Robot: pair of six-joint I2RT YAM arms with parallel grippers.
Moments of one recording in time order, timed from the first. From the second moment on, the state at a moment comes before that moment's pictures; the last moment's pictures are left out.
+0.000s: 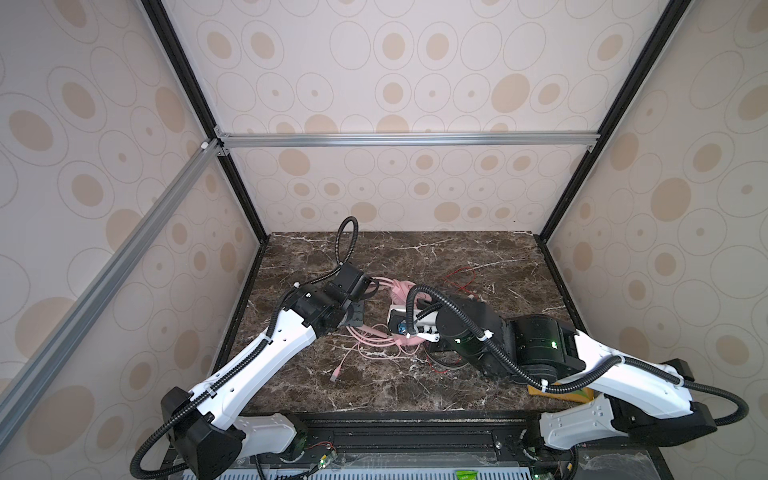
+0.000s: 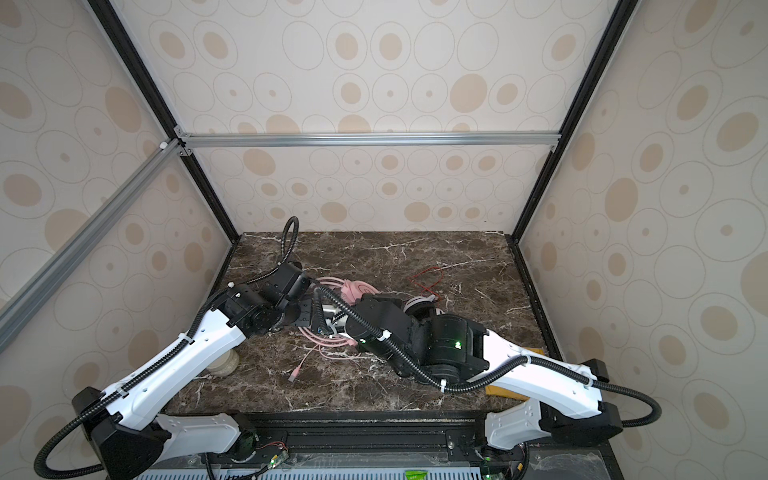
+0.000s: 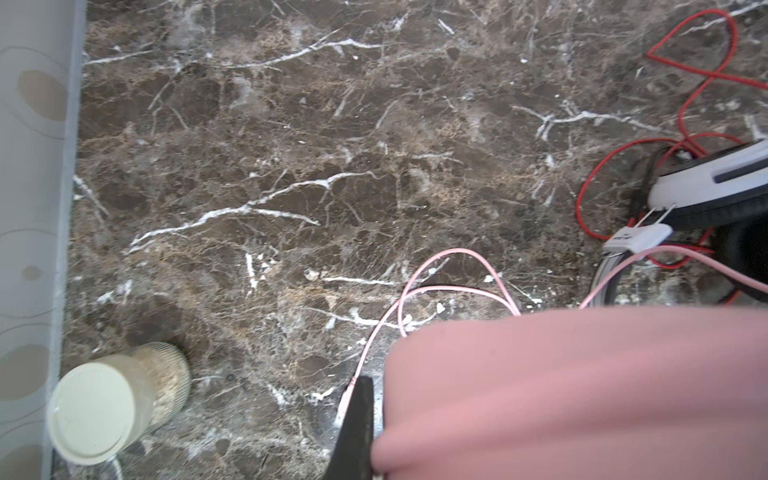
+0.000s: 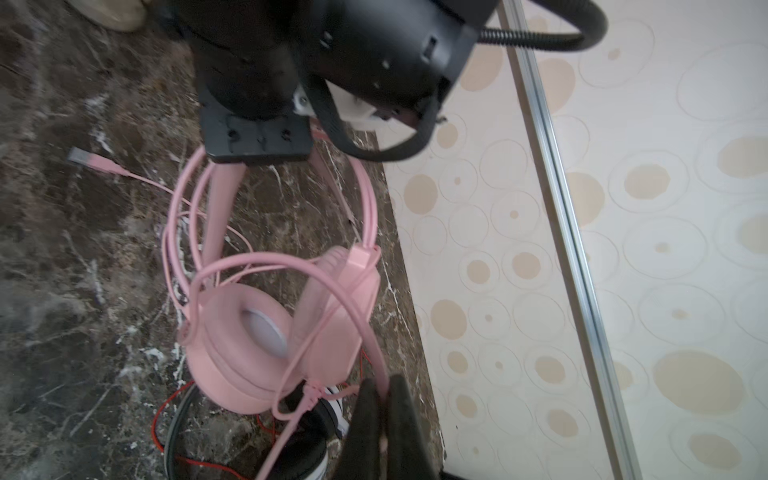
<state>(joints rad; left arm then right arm) -0.66 1.27 1.29 -1.08 -0.33 -0.53 1.37 1.31 1.64 -0.92 0.67 -0.62</state>
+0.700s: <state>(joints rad) -0.66 1.34 1.29 -1.06 -0.28 -0.53 1.39 1.35 1.63 -0.80 0.53 -0.76</state>
